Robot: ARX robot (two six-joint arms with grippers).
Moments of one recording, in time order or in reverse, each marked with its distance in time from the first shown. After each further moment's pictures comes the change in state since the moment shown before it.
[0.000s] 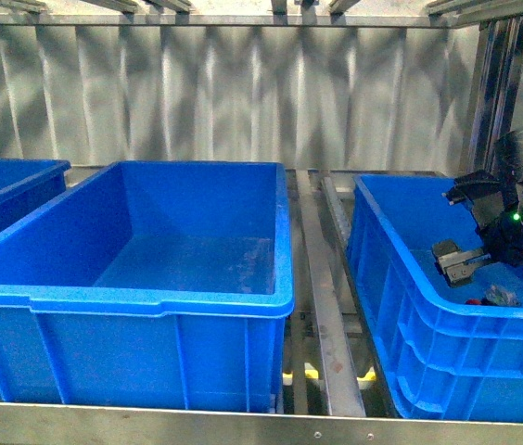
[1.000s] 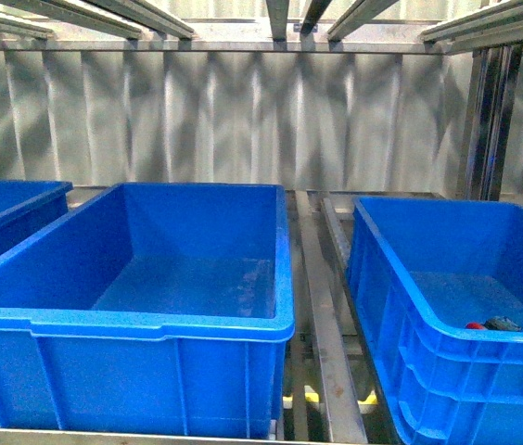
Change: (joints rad) left arm 0.000 0.000 0.000 0.000 0.000 0.000; right arm -0.011 -1.445 -1.407 0.372 -0.394 0.300
